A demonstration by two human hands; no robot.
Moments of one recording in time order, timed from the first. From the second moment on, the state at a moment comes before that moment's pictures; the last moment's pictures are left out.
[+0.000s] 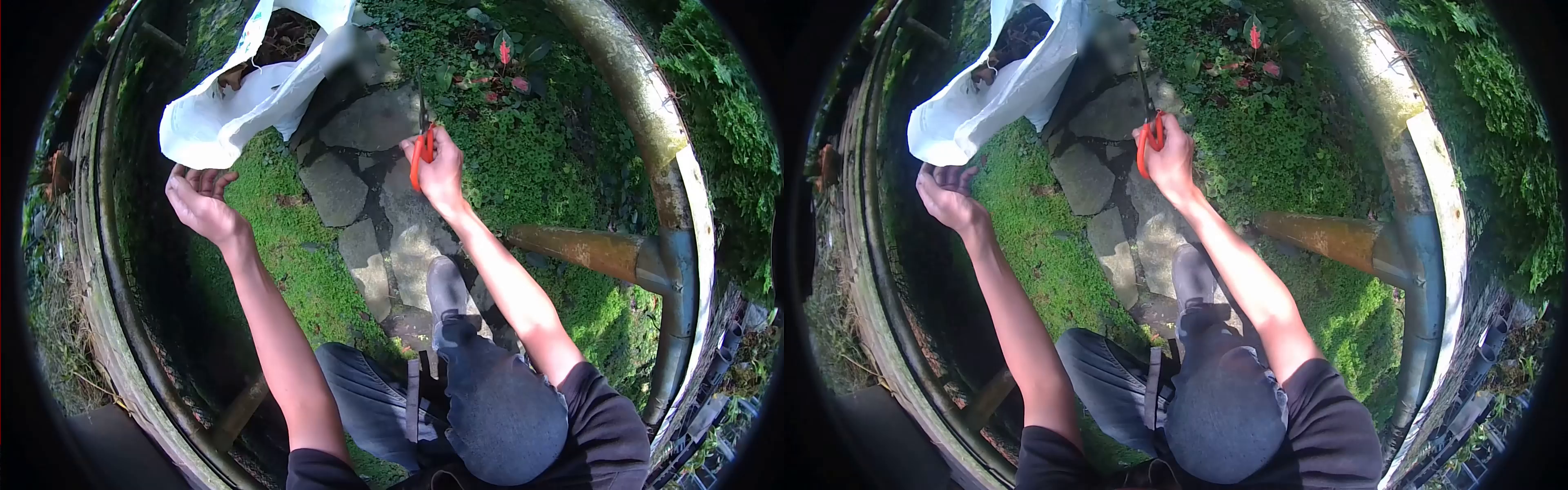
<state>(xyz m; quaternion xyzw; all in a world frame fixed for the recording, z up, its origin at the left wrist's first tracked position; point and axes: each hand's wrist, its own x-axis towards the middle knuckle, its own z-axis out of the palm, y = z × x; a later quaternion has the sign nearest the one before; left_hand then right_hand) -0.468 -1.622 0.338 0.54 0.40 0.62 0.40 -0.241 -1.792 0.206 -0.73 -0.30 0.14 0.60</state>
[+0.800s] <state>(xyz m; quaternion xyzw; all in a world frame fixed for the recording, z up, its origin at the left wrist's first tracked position) -0.399 -1.711 0.064 0.75 0.53 -0.21 0.33 -0.046 -1.780 0.066 -0.94 -0.24 0.12 0.22</state>
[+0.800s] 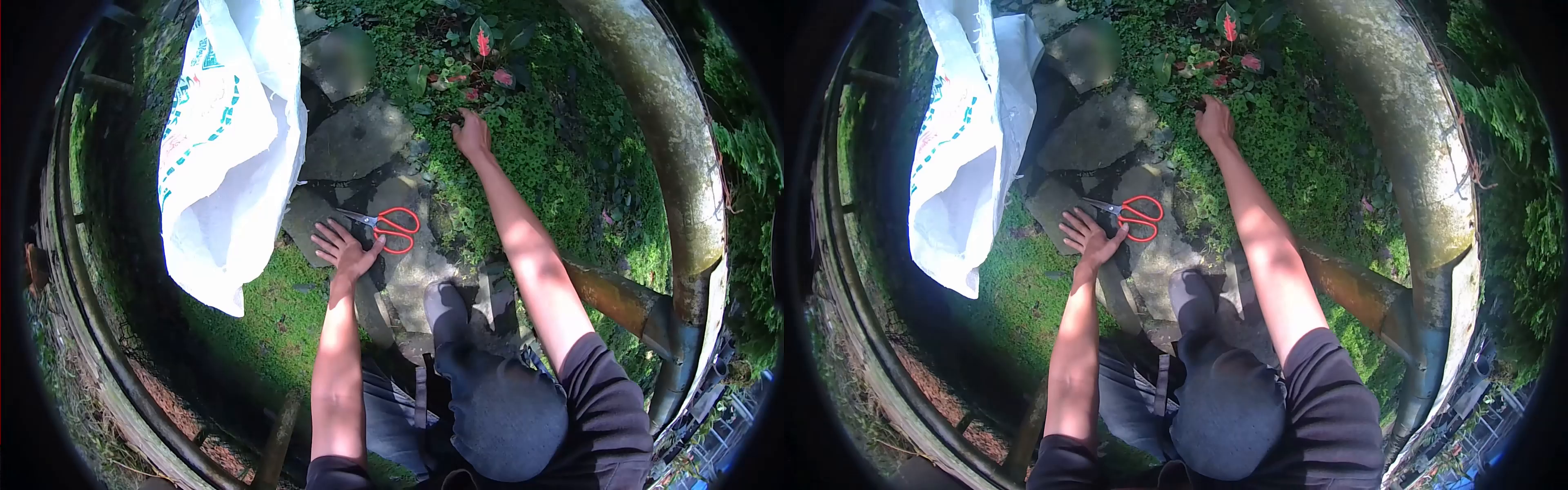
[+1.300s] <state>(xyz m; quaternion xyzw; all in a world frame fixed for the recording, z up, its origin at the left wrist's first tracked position) -0.389 -1.694 0.077 0.69 0.53 -0.30 0.39 -0.026 -1.763 0.031 -0.90 -0.22 0.06 0.37</state>
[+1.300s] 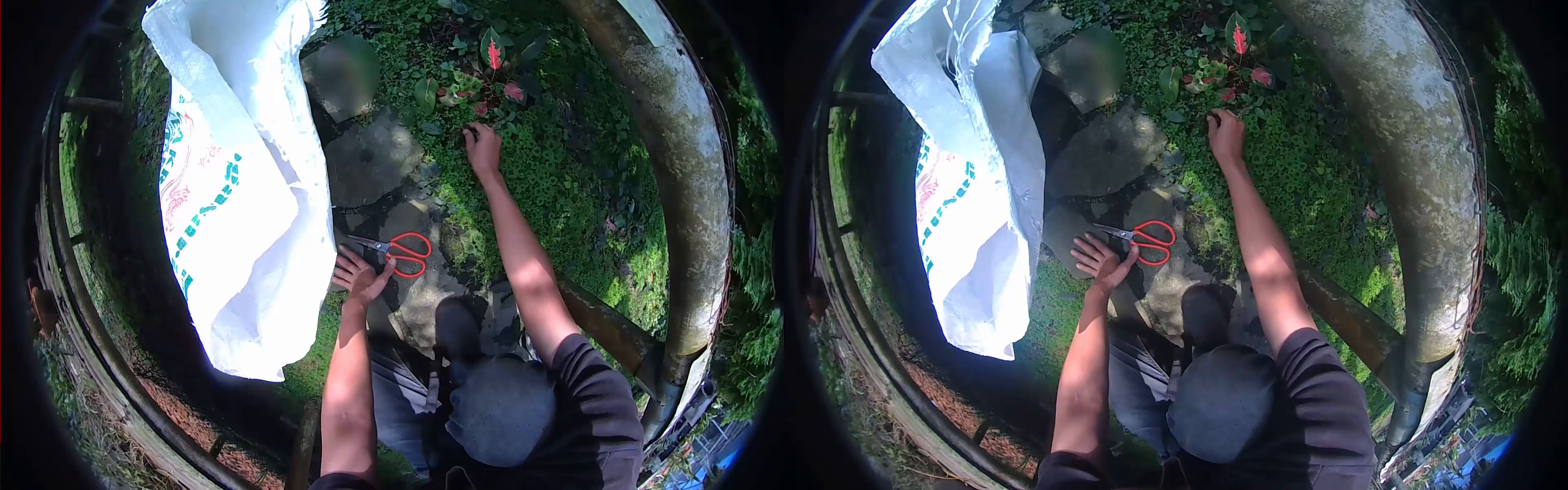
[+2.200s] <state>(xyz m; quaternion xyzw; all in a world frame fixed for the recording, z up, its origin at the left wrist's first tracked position) -0.391 -1.693 0.068 0.69 0.53 -0.32 0.36 0.007 -1.780 -0.001 -0.85 -0.06 0.24 0.47</state>
